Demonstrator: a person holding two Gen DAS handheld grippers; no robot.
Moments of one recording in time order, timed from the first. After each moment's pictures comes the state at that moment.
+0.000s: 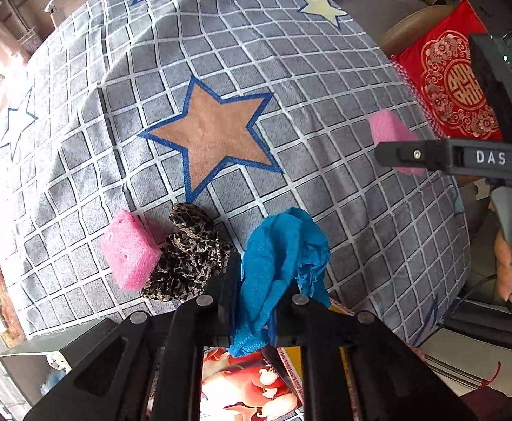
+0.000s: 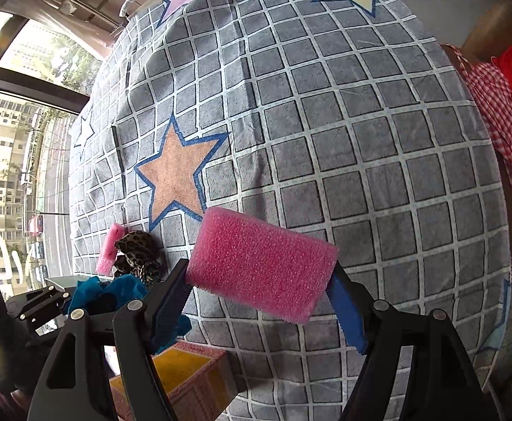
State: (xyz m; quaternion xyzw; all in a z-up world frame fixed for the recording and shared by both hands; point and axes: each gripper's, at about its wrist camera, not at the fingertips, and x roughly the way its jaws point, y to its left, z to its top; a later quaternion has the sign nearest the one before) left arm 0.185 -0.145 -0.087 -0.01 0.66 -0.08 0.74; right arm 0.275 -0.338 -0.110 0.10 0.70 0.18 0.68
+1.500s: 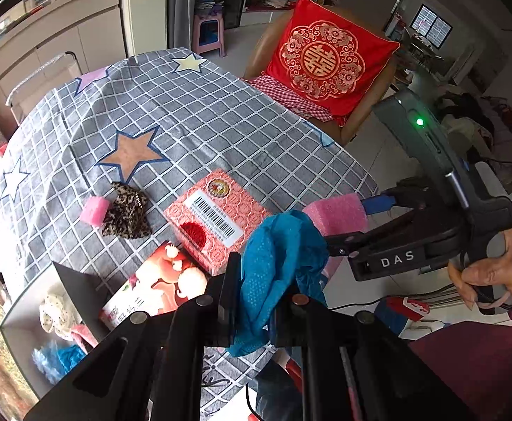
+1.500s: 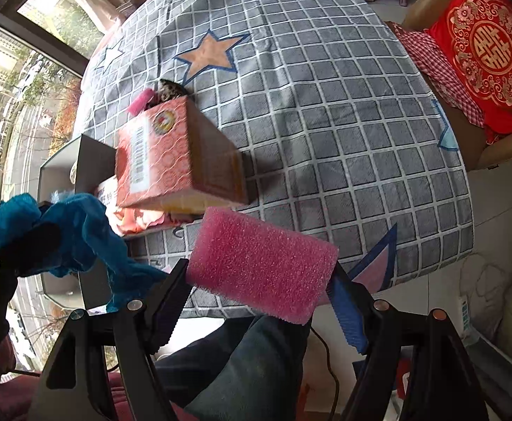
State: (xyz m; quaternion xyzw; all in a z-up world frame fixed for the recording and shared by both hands) left arm -0.024 -0.191 0.025 0.05 0.54 -0.24 0.80; right arm 0.020 -0.333 -0.017 0.02 0.70 0.13 0.71
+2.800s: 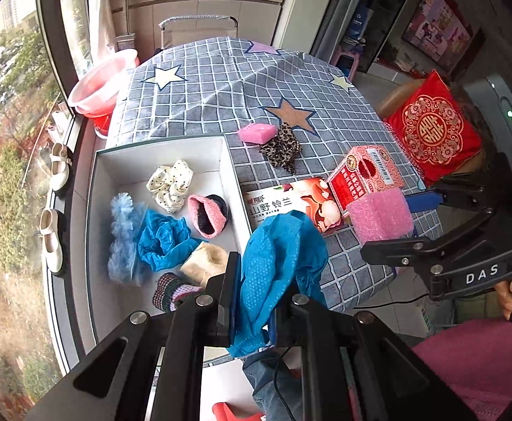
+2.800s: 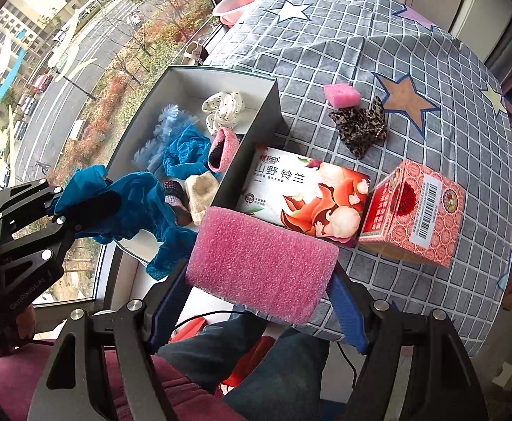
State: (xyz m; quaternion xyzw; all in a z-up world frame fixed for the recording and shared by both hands) left arm -0.143 -0.018 0.016 -0.10 0.52 0.00 0.85; right arm -0.026 -0.135 0.024 -0.16 0.64 0.34 0.67
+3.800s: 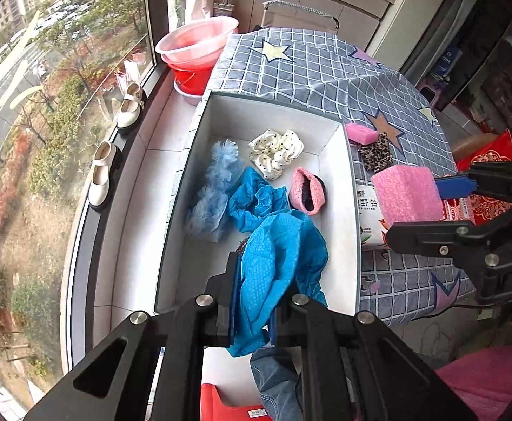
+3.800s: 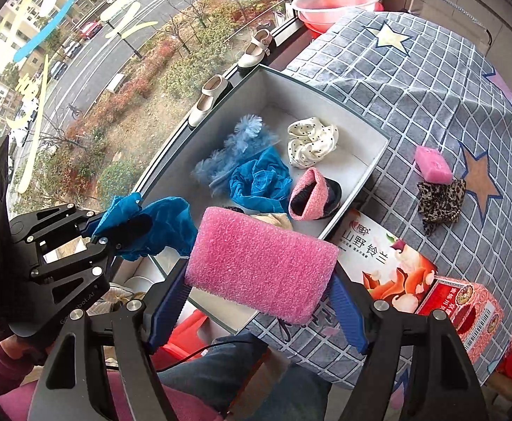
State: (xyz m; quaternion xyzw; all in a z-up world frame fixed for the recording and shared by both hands) left arm -0.187 0.056 -0.019 -0.18 0.54 0.15 0.81; right arm -0.037 -0.020 0.017 -0.23 0.62 0.44 0.61
